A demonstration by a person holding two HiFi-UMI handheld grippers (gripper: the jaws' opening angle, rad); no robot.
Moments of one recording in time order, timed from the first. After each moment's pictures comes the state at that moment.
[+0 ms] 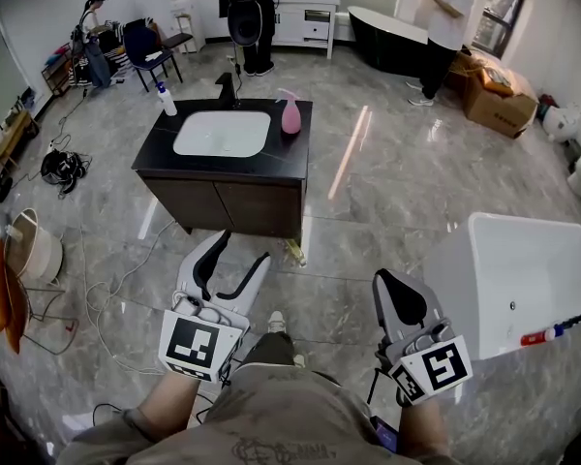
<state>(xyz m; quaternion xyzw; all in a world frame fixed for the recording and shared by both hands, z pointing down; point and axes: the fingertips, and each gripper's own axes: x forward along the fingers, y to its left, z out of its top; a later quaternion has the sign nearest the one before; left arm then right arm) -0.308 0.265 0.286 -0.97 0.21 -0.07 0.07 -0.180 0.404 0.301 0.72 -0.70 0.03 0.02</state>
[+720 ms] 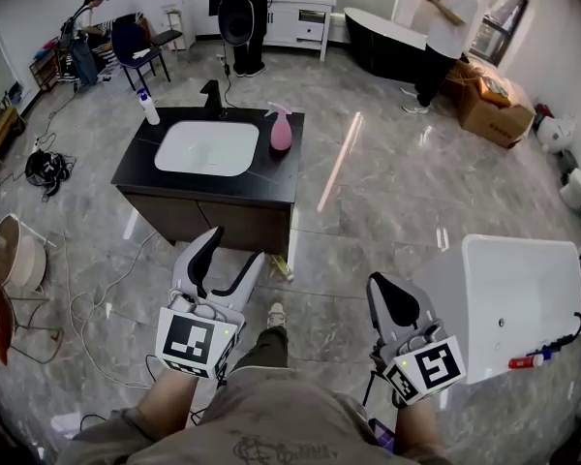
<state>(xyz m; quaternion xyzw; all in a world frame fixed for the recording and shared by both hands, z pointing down) -0.240 0.170 0.299 -0.97 0.22 -0.05 0.04 -0.112 0.318 0.316 0.72 -0.70 0.04 0.04</state>
